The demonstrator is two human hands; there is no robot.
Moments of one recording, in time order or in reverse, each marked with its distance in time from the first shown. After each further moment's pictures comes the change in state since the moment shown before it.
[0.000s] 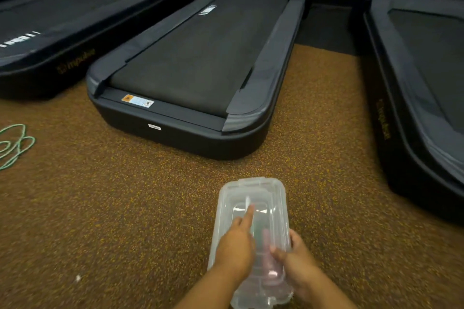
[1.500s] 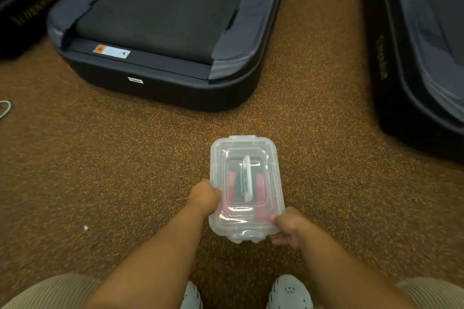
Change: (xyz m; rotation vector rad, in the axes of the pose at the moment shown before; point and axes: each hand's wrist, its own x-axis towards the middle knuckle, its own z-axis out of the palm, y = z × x) left_hand 0.014 -0.056 -0.008 -0.045 -0.179 -0.419; right_hand 0.009 0.047 -0.018 -0.327 0.016 0.430
